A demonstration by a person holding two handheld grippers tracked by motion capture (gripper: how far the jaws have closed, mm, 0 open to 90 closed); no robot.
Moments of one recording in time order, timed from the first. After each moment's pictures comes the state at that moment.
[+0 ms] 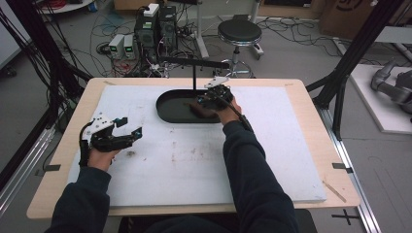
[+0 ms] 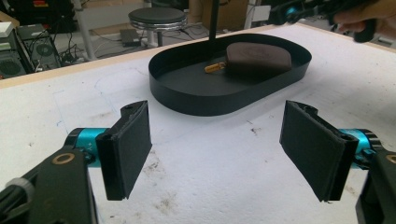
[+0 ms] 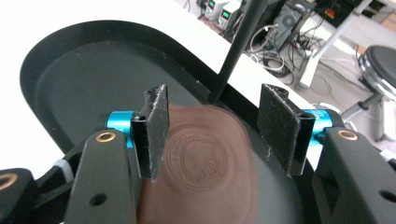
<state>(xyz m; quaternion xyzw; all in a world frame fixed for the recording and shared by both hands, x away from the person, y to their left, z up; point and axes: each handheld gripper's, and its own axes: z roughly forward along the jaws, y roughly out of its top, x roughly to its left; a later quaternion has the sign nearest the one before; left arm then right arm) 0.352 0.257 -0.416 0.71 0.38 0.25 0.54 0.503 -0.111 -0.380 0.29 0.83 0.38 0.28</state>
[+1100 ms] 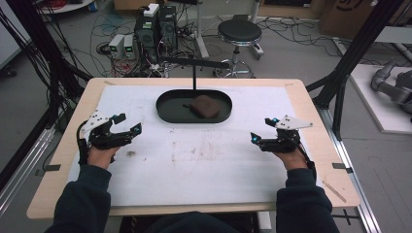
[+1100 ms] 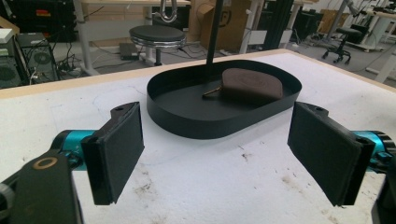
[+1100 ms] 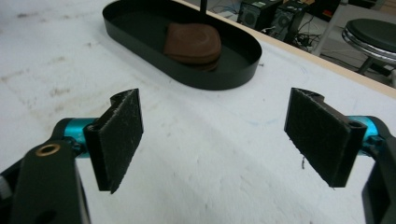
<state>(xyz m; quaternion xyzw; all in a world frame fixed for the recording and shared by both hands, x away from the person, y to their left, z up) 0.352 0.257 -0.406 0.67 0.39 0.24 0.58 0.355 -0.292 -0.393 0.32 0.79 0.46 0.25</state>
